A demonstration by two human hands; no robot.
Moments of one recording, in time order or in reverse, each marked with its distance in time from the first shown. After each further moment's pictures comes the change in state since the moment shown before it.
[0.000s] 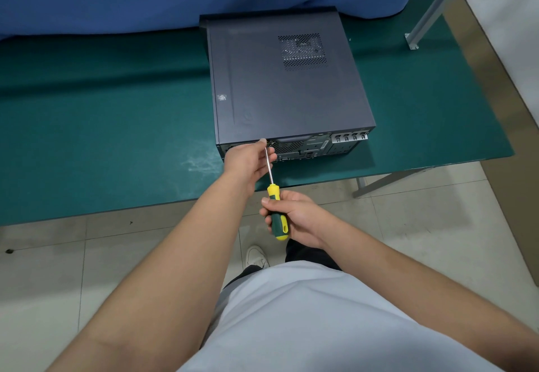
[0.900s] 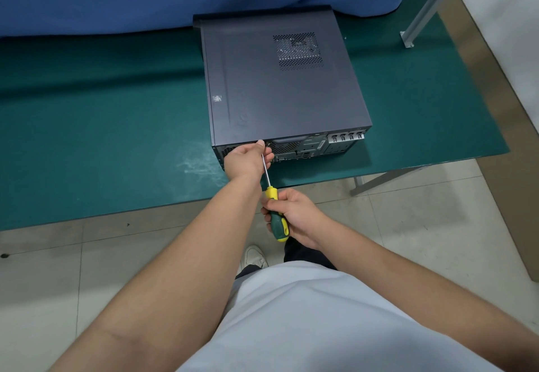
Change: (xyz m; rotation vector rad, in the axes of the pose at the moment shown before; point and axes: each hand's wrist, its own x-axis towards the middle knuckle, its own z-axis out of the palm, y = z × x) left_hand 0.002 -0.009 0.020 -0.020 0.241 0.084; right_hand 0.011 0.006 -0.002 -0.048 0.122 -0.088
